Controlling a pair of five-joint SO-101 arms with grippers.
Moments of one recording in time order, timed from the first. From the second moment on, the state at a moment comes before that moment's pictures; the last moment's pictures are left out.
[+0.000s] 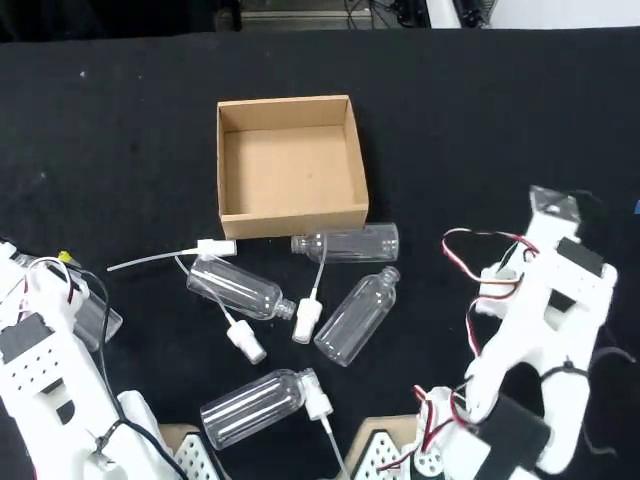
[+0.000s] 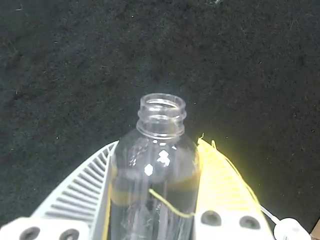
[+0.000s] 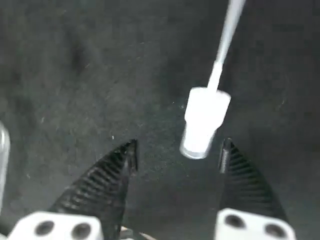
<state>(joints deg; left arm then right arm) -42.5 -54.7 67.0 42.8 13.8 34.4 -19.4 44.1 70.1 18.6</state>
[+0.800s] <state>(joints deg) -42.5 -54.7 67.0 42.8 13.8 43.1 -18.2 41.8 67.9 119.1</state>
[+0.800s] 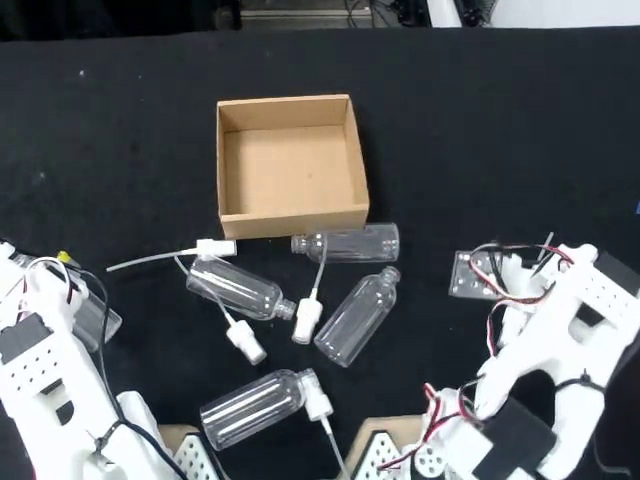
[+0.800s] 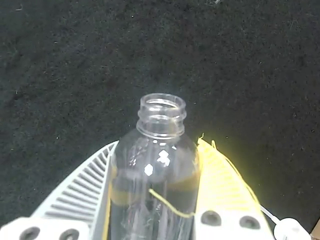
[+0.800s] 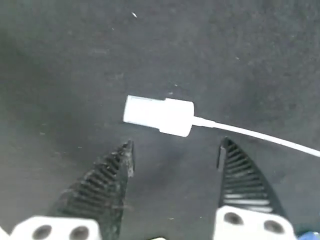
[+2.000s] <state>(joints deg) -42.5 -54.7 67.0 42.8 13.8 45.8 -15.3 48.3 52.1 52.4</state>
